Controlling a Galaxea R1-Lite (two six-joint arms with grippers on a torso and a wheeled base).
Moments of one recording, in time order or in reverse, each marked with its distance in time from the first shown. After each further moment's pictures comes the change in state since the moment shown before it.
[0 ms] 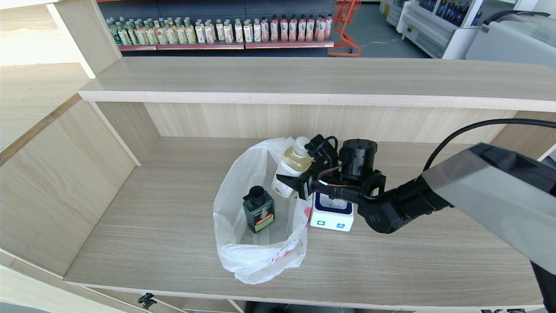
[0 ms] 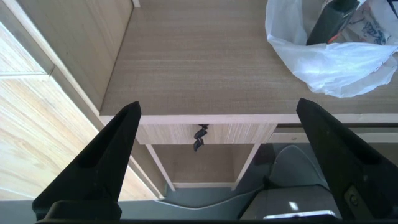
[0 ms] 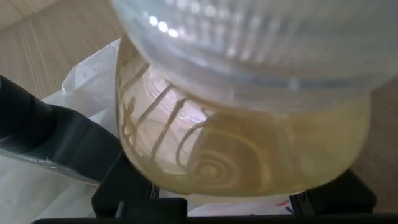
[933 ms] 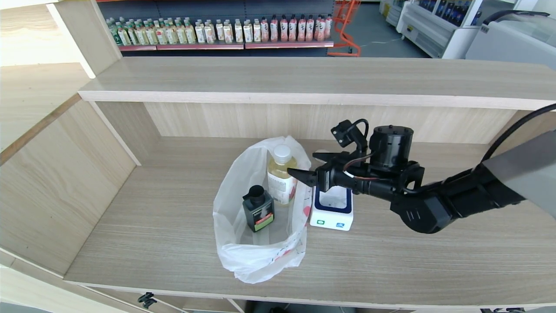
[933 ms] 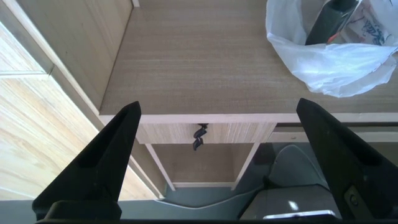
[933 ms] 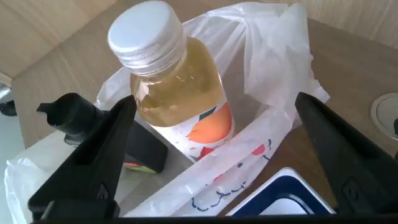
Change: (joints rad) left arm 0.000 0.000 0.000 0.000 0.000 0.000; right arm -0.036 -0.214 0.188 0.037 0.001 0.146
